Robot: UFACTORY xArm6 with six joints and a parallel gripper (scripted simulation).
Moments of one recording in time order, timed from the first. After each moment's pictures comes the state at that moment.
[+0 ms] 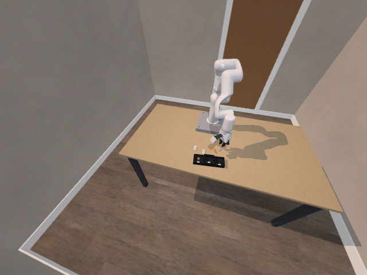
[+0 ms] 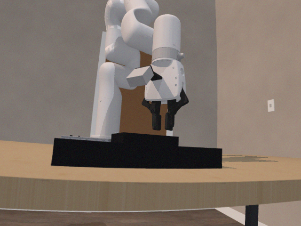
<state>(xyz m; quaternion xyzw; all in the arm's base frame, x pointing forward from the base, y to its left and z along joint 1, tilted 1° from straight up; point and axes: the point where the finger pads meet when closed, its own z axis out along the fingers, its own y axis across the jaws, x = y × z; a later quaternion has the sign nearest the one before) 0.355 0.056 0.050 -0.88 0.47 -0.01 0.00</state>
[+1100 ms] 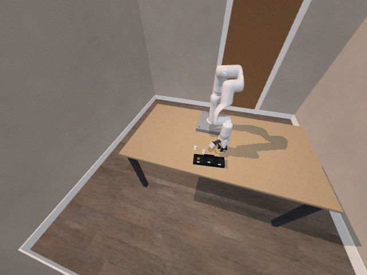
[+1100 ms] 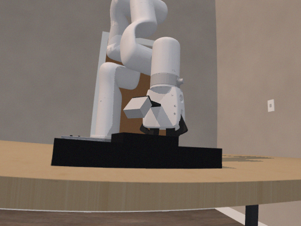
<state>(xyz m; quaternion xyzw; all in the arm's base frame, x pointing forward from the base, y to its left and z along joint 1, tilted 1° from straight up) 0.355 0.055 -0.018 -0.88 0.47 -0.01 0.00</state>
